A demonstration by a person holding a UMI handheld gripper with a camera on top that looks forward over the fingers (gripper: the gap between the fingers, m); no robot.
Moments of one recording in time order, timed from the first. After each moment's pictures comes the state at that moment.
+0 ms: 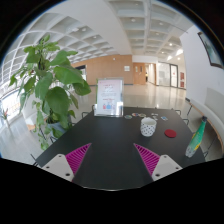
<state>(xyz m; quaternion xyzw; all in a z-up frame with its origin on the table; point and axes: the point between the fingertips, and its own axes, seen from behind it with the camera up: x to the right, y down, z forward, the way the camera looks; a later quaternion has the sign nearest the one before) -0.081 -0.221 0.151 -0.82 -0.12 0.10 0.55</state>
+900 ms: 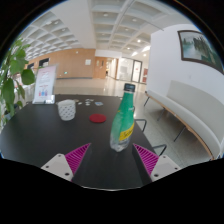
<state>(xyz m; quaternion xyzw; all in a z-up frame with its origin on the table) 0.261 -0.168 0.067 -0.84 0.01 -0.08 0.54</state>
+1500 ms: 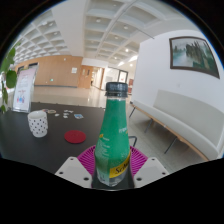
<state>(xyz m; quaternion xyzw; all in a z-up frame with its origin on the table) 0.323 -0.048 0.072 -0.79 0.05 -0.16 0.59</state>
